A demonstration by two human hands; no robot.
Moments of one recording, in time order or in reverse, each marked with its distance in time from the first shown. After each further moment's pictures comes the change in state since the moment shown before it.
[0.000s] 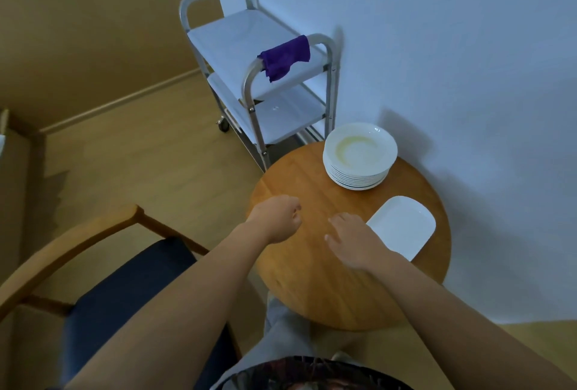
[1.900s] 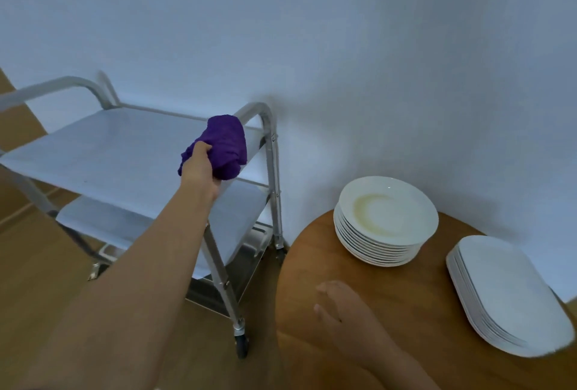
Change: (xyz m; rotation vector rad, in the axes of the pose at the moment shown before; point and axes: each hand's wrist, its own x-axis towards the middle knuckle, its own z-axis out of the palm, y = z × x) left_hand 0.397 -0.213 -0.139 -1.850 0.103 -0.025; right_hand 0.287 -0.096 0.099 0.421 0.438 0.496
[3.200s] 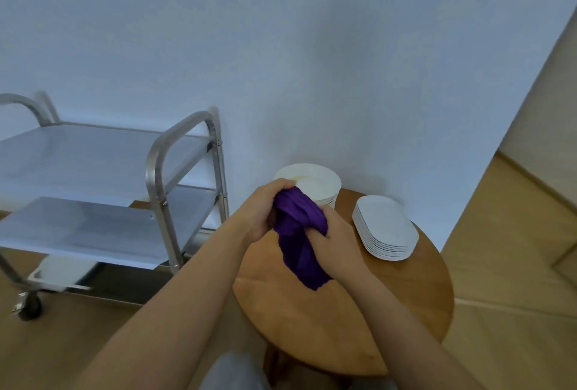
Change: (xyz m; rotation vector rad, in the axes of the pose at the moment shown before) left_hand -0.255 -0.090 -0.008 0.414 -0.844 -0.249; right_hand -0.146 -0.032 -0.036 0.374 0.666 -0.118
